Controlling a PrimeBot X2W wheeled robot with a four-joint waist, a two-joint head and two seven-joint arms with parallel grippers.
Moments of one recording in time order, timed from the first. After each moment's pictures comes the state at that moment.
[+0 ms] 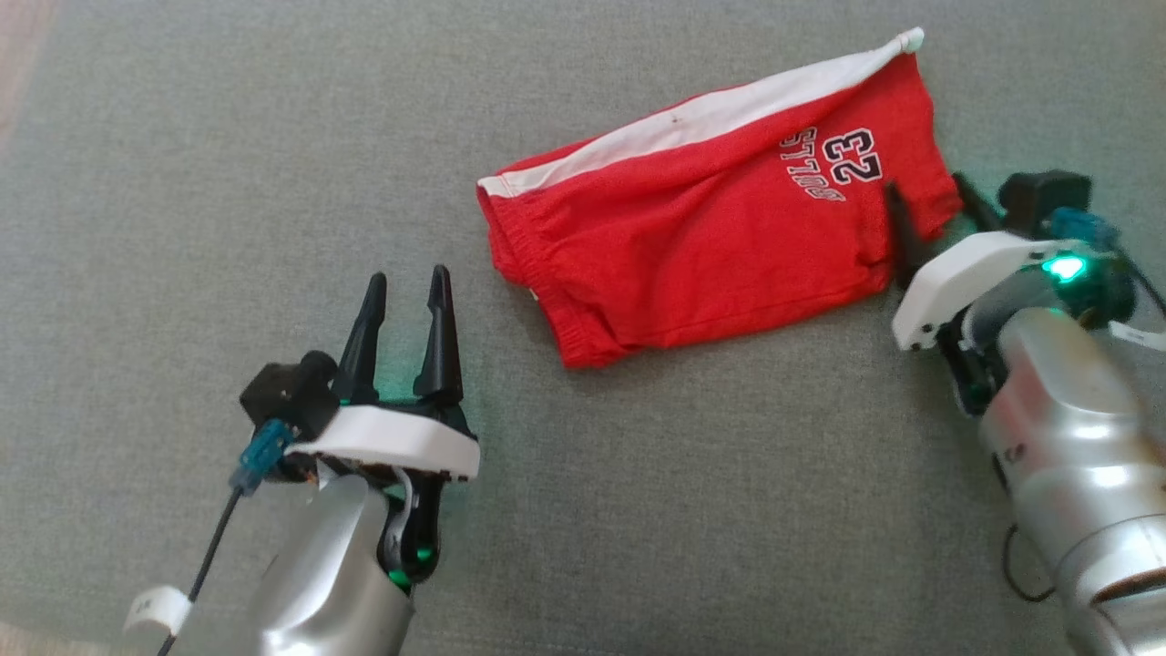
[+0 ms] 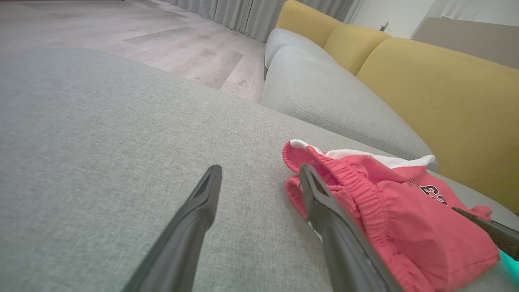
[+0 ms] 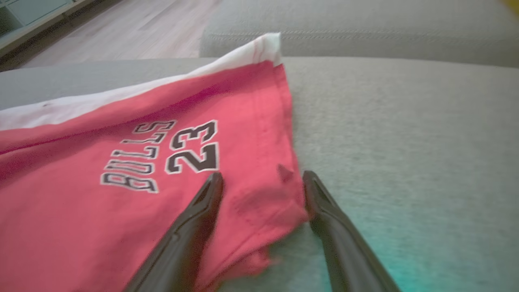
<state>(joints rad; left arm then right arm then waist) -0.39 0.04 -0.35 0.49 -0.57 -0.03 -0.26 -0.80 -0.19 0.28 1.13 0.31 0.13 -0.17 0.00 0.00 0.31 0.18</state>
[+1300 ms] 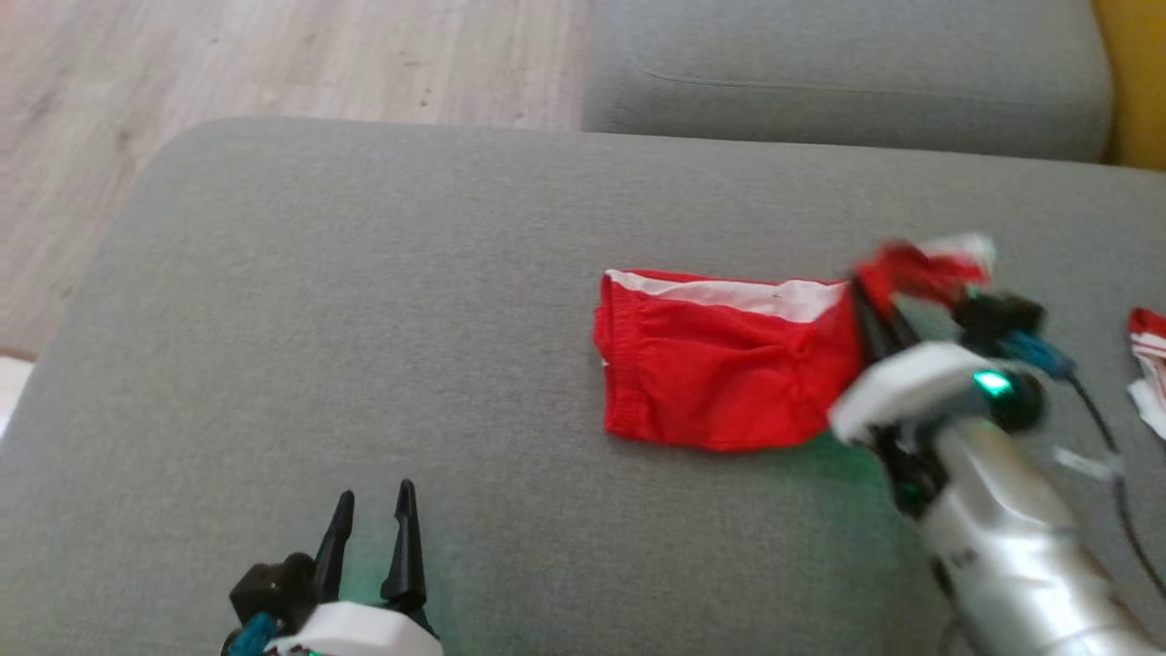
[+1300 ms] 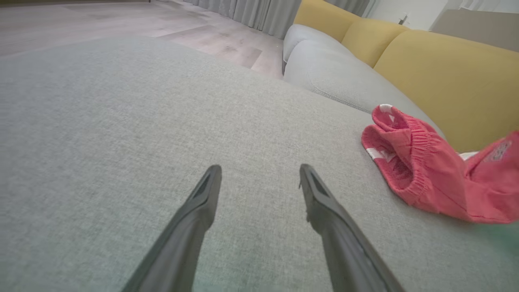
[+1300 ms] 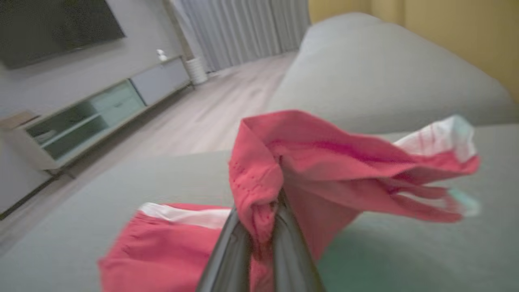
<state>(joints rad) -0.05 0.04 -0.23 0.52 -0.45 -0.06 -0.26 -0.55 -0.14 0.35 0.93 0.56 0.13 -0.25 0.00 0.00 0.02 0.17</state>
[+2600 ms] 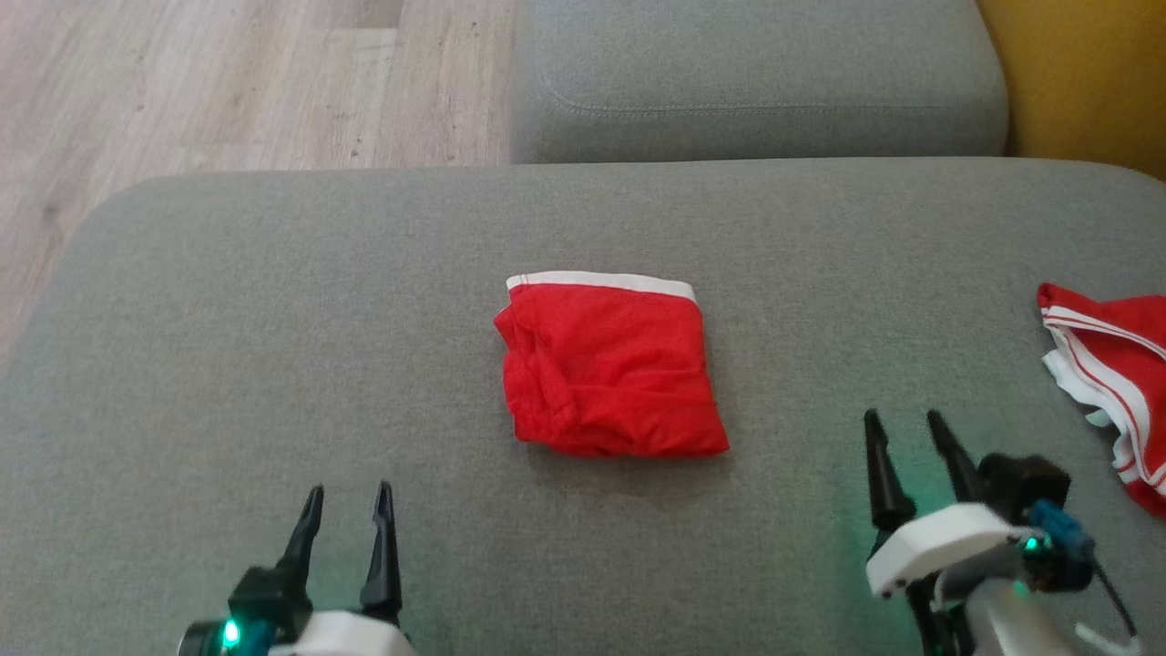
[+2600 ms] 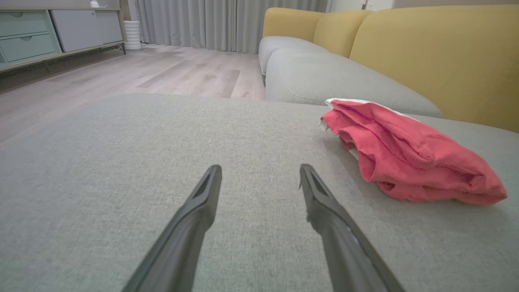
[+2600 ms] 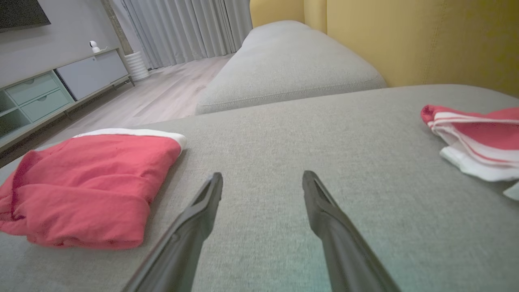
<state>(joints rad) -0.03 0.04 -0.13 0.47 -0.19 -0.03 -0.26 -0.18 -0.06 0.03 0.64 0.18 0.13 -0.25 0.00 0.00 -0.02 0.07</state>
